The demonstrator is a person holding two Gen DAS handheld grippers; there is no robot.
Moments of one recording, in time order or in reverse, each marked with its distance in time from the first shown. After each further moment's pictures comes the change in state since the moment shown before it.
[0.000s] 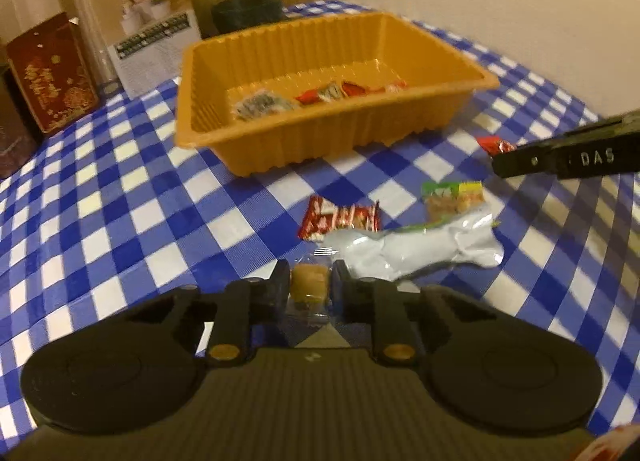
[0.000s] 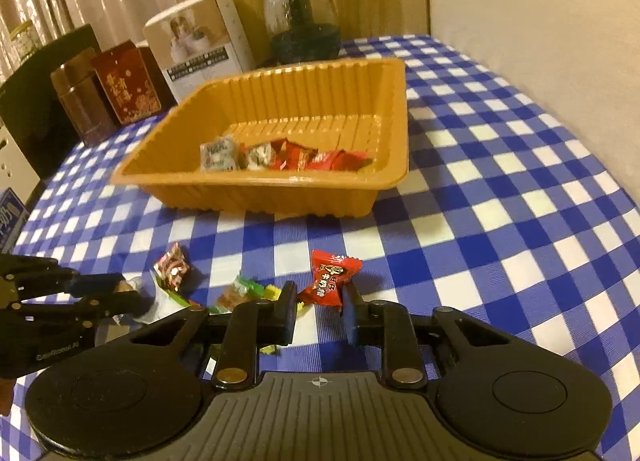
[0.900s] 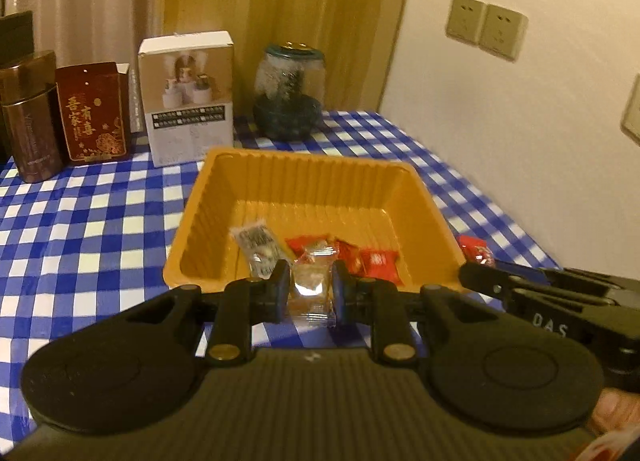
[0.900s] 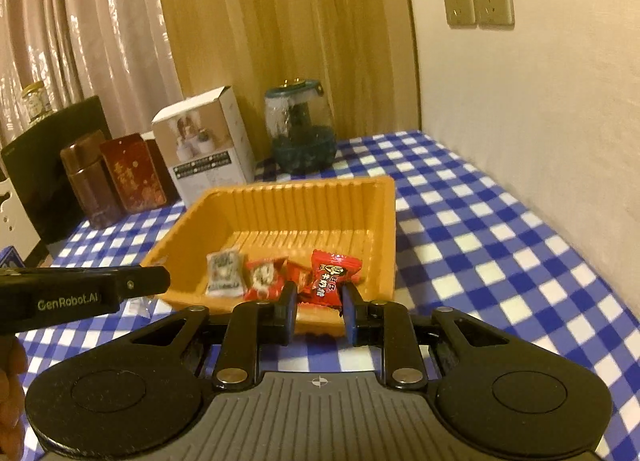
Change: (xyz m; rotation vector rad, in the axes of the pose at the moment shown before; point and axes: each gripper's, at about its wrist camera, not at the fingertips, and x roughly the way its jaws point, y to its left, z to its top) left arm -0.029 -0.017 0.085 -0.313 -0.219 0.045; right arm -0.032 0.001 0.044 -0.023 -0.248 -0.003
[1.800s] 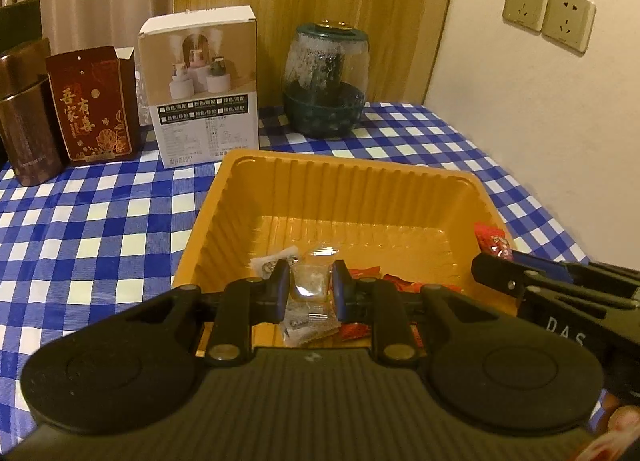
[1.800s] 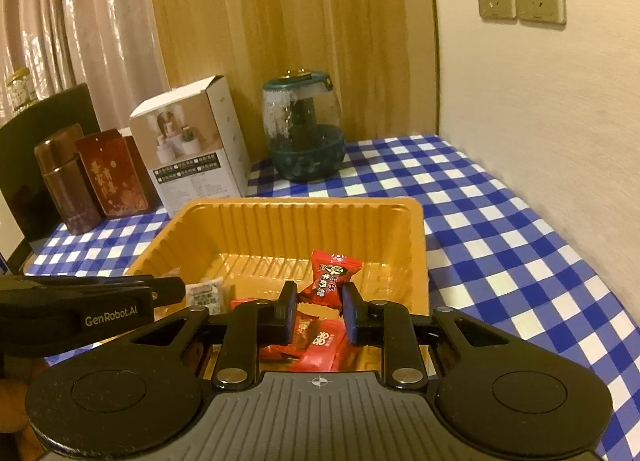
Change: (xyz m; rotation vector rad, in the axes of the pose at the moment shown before) left arm 0.079 0.013 0.024 -0.017 0.048 0.092; right arm 0.077 0.002 0.031 -0.033 0.039 -0.005
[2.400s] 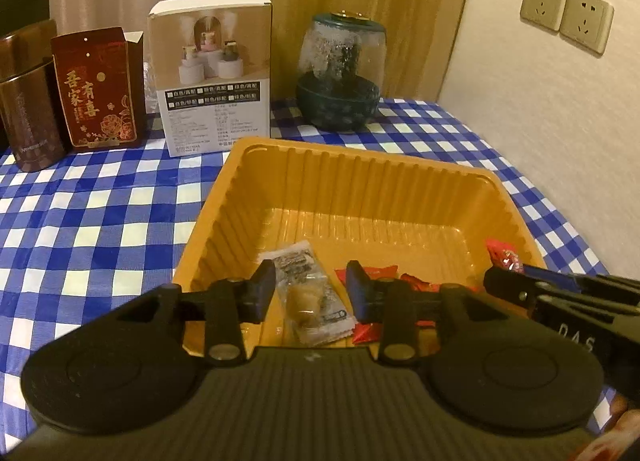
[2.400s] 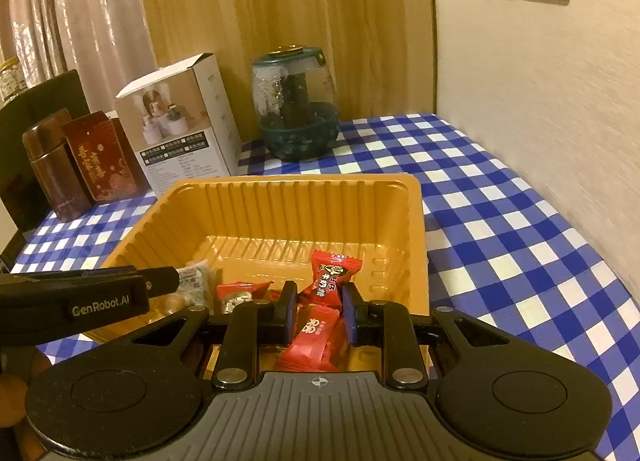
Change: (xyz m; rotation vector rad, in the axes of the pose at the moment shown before) left arm 0.015 0.008 -0.006 -0.028 0.008 0.017; right arm 0.016 -0.008 -0.005 0.012 0.049 -0.012
